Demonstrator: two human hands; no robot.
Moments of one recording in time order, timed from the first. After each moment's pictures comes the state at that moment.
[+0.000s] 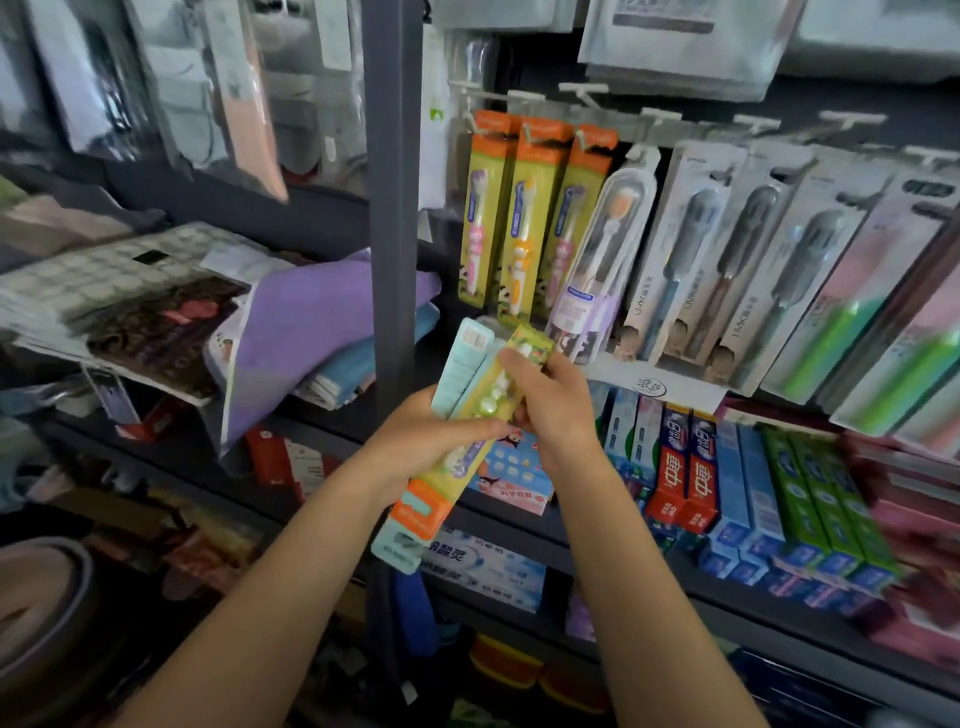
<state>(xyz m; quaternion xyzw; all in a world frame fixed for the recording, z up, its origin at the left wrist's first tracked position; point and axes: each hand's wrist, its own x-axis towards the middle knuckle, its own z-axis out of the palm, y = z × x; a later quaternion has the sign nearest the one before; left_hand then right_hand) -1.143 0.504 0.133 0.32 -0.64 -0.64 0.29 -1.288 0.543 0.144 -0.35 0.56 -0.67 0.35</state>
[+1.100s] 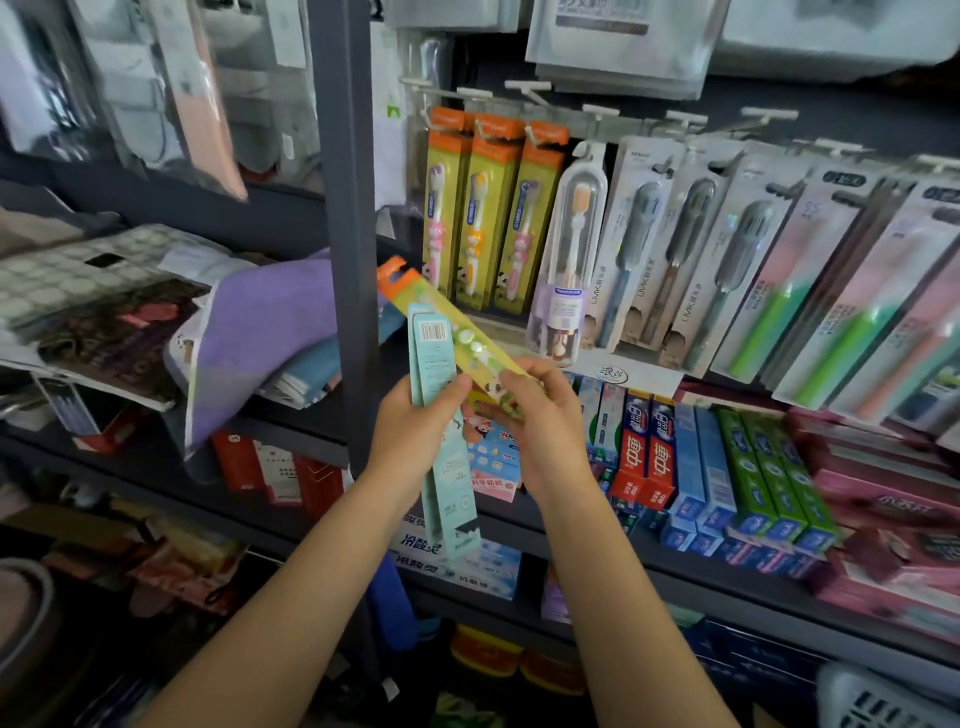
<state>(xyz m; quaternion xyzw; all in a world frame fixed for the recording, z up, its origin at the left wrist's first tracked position) -1.177 0.527 0.121 0.36 -0.53 -0.61 0.46 -1.293 0.582 0.131 -0.29 0.48 -0.74 0.38</state>
